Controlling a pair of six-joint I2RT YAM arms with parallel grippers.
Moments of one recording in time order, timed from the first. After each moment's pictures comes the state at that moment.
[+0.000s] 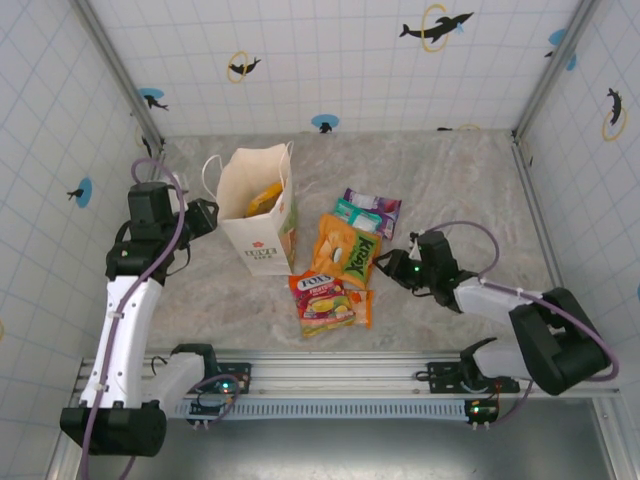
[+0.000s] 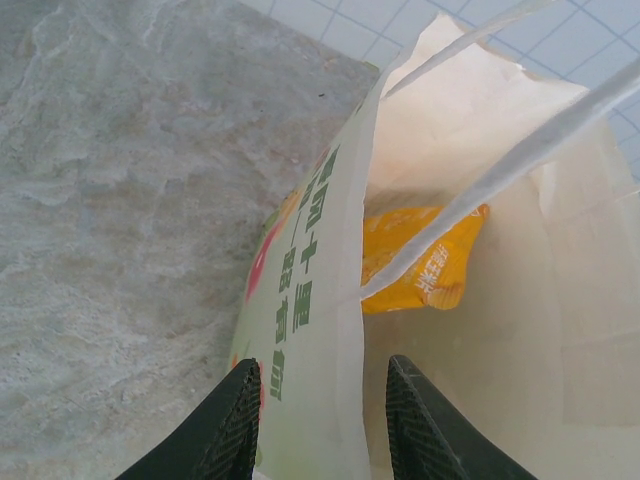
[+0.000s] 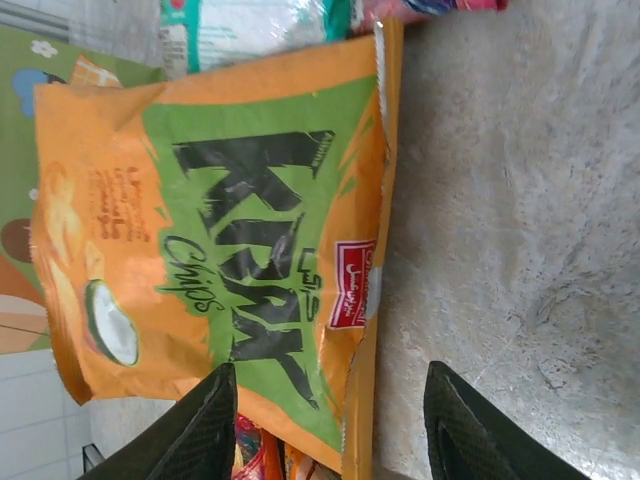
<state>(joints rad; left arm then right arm) -0.05 0.95 1.06 -0.75 0.23 -0.42 0.47 1.32 0.37 0.24 -0.38 0.95</state>
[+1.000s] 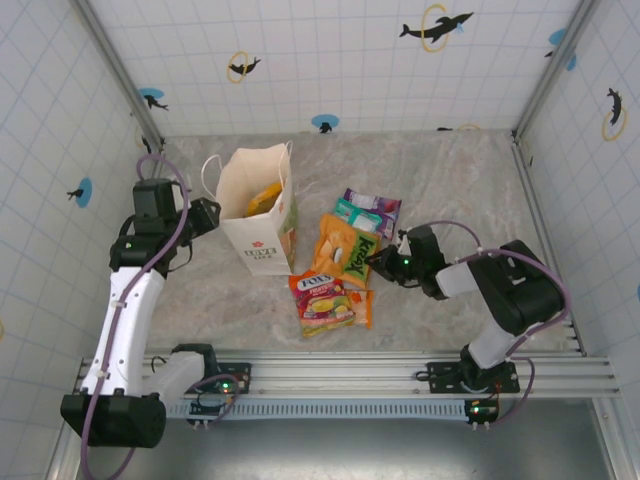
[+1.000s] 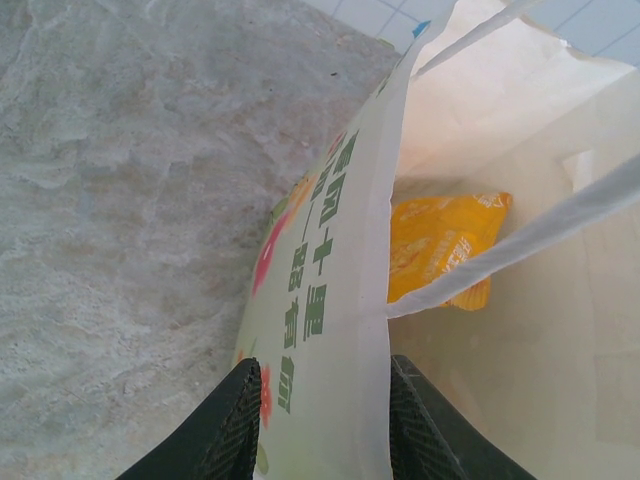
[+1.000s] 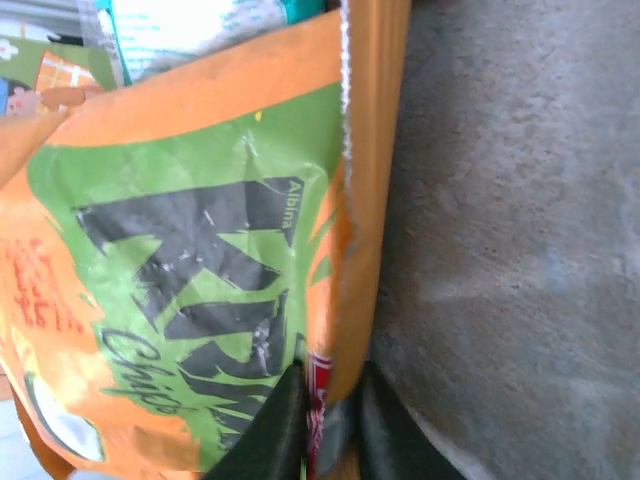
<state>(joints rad) -0.05 1.00 1.06 -0.75 0.23 -0.42 0.46 1.66 0.44 0.55 -0.50 1.04</state>
